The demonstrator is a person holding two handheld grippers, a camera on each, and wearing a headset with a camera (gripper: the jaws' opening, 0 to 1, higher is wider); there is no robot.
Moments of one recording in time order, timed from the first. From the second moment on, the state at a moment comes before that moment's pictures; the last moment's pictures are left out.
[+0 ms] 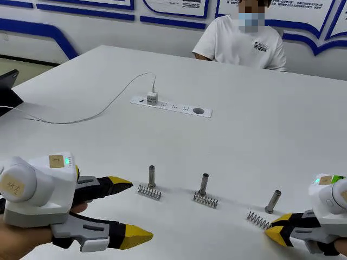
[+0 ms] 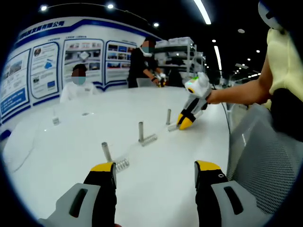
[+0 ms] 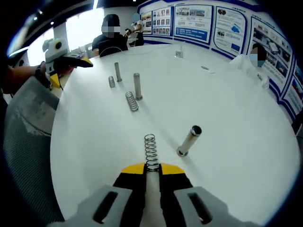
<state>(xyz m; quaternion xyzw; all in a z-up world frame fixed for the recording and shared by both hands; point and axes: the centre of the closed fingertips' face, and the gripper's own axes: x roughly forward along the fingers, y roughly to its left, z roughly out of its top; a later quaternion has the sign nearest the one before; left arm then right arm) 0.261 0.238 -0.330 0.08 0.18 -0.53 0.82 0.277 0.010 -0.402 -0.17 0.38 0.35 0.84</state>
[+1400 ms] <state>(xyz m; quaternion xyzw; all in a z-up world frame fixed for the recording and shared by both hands) 0.253 0.183 -0.320 0.13 0.16 -0.61 0.76 0.237 0.127 -0.341 -0.22 0.29 0.50 0.79</state>
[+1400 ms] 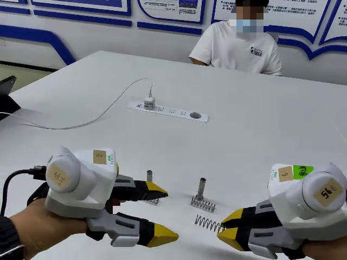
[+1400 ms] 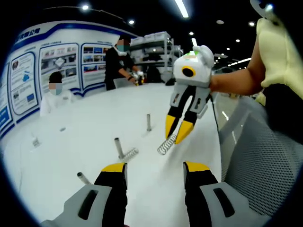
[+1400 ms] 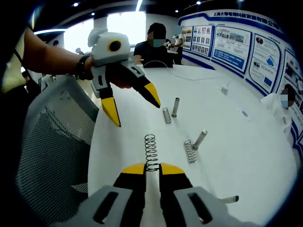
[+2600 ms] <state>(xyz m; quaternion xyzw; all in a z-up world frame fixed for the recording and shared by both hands) 0.228 0.155 -0.328 0.19 0.12 -0.67 0.71 0.221 0.146 -0.328 -0.25 0.27 0.53 0.76</state>
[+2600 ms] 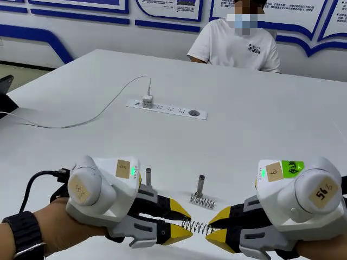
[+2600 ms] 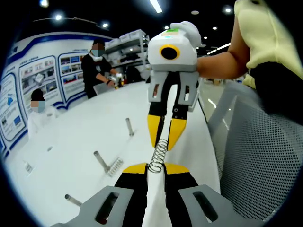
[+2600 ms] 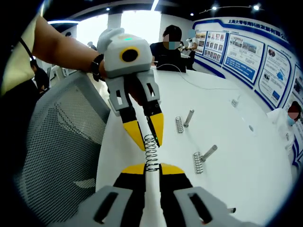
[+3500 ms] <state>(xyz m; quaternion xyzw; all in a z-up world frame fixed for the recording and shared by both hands) 0.226 0.153 -0.328 0.20 0.12 -0.67 0.71 0.220 0.162 -0.292 -0.24 0.23 0.54 0.77</state>
